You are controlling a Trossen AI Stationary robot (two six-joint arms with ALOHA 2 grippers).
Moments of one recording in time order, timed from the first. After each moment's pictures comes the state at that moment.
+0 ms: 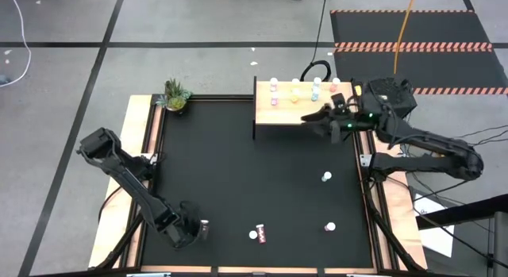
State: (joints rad) left arm -0.83 1.59 0.85 -0.42 -0.14 -2.12; right arm -0.39 0.82 0.75 0.00 -0.36 0.66
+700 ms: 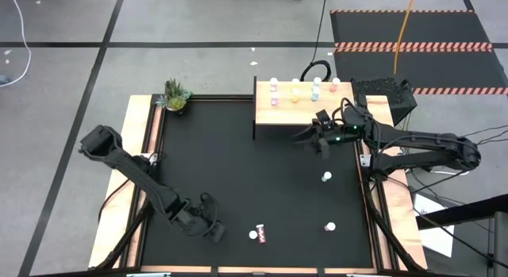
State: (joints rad) left arm -0.67 1.56 0.85 -0.14 -0.15 -1.66; right arm -0.25 0.91 0.65 0.10 -0.37 0.64
